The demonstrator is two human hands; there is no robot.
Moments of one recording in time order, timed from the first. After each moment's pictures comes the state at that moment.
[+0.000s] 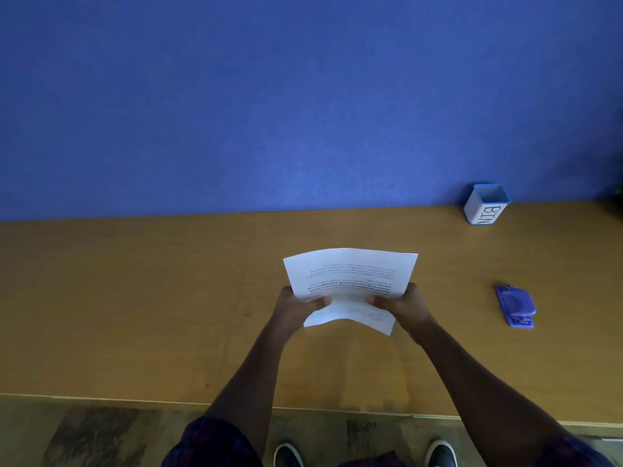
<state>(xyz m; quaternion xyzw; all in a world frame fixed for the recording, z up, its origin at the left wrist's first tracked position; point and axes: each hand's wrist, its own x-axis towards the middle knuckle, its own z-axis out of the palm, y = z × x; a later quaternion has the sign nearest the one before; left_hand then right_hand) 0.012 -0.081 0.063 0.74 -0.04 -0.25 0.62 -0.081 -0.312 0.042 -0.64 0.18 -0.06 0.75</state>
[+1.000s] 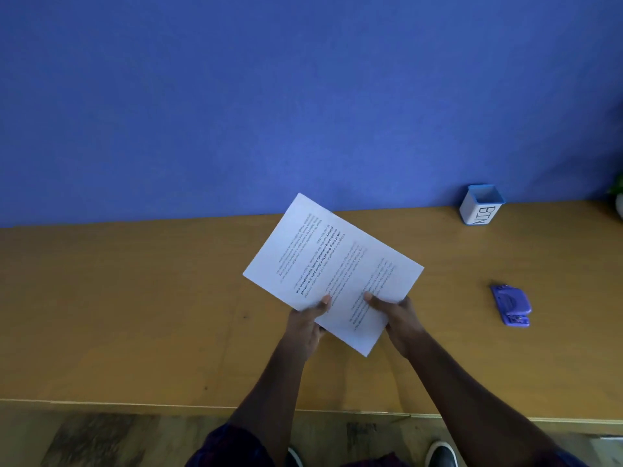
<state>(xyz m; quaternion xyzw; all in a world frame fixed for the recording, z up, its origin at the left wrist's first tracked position) -0.016 -0.102 0.037 0.50 0.04 -0.31 0.81 -0.090 -0.292 0.029 -0.50 0.18 -0.07 0.84</state>
